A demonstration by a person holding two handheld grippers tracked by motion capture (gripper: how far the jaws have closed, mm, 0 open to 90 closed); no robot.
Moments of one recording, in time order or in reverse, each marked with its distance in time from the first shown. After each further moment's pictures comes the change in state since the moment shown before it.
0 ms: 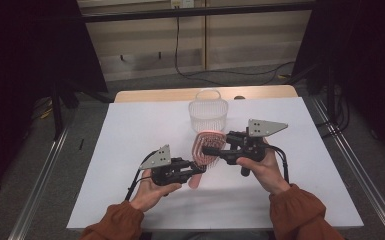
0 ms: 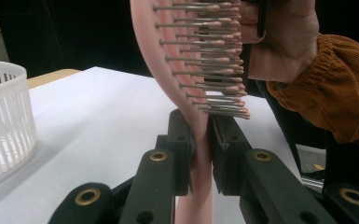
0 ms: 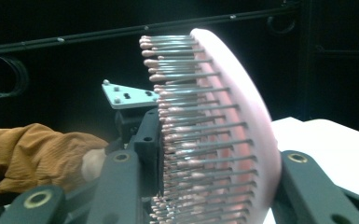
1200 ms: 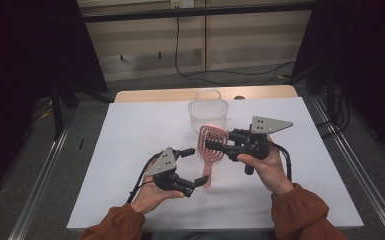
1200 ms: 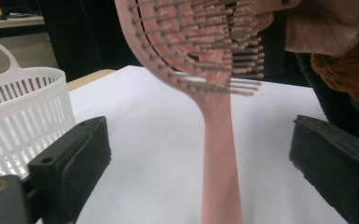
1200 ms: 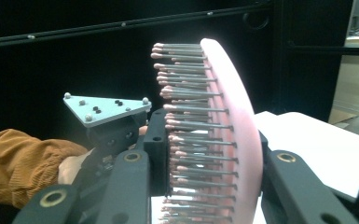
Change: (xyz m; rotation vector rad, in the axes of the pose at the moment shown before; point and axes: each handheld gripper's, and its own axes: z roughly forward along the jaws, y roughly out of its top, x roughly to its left) left arm -0.009 -0.001 0.005 0.036 0.165 0.086; right arm 0.002 0.010 -0.006 0.021 -0.099 0.004
